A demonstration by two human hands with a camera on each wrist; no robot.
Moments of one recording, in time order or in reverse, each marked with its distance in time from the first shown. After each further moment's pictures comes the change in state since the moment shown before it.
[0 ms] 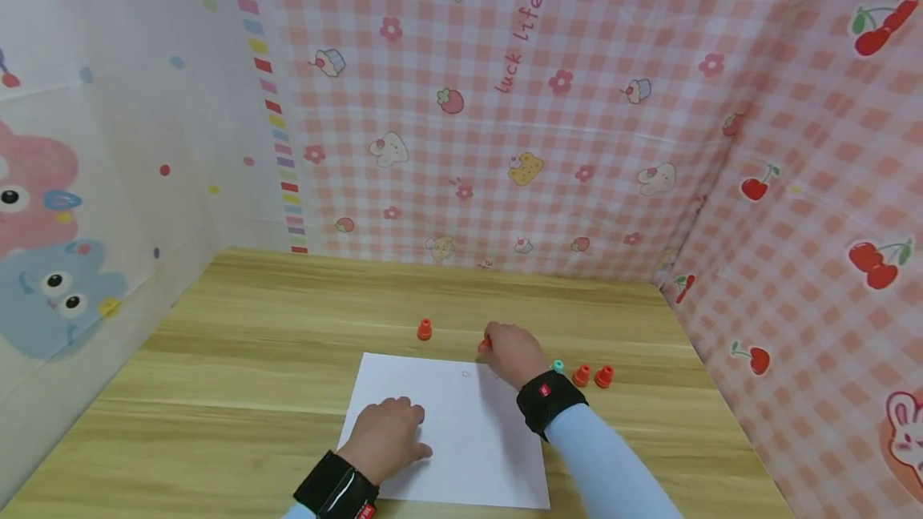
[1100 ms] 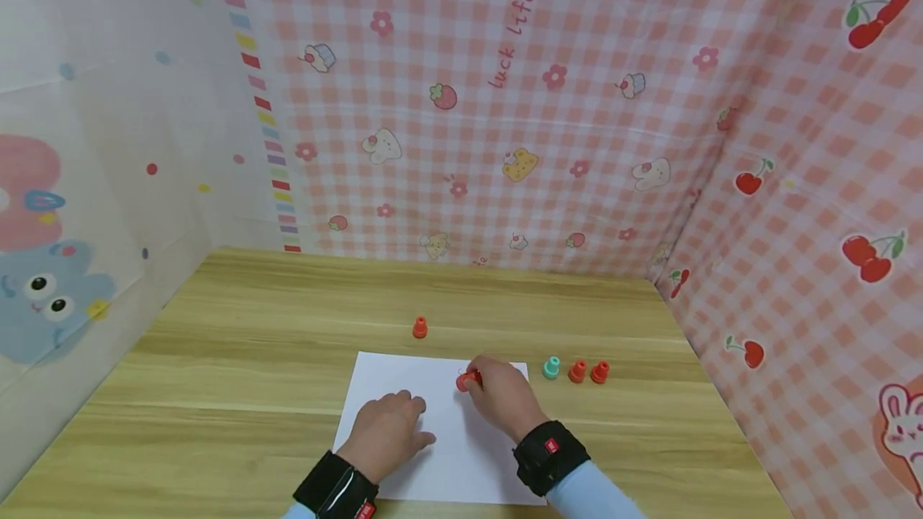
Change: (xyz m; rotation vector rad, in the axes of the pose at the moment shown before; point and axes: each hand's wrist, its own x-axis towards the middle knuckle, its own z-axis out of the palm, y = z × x) left_hand 0.005 0.001 0.005 -0.047 0.135 0.045; right_hand -0.051 -0.021 0.013 0.184 -0.014 0.014
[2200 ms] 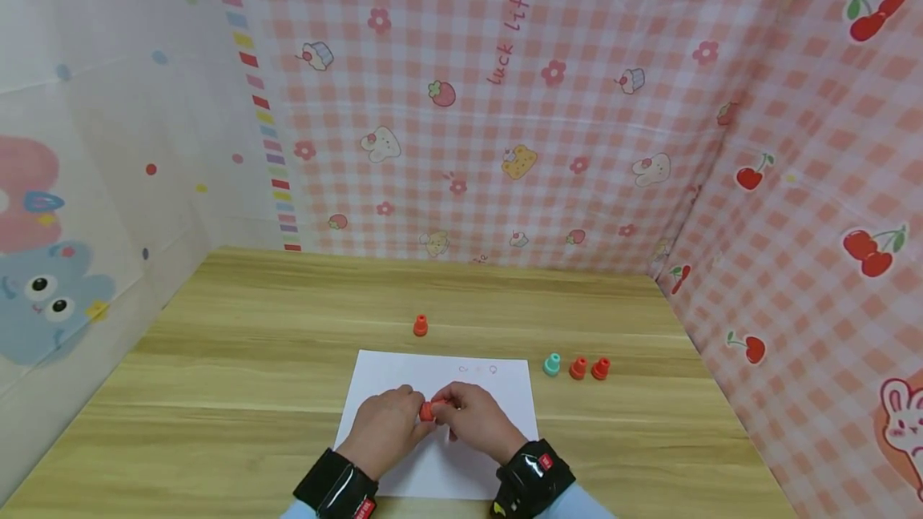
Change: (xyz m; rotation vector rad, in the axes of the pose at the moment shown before) left_hand -0.002 0.000 -0.002 -0.005 0.105 0.032; right_hand -0.025 -0.030 0.018 0.621 -0.224 0.086
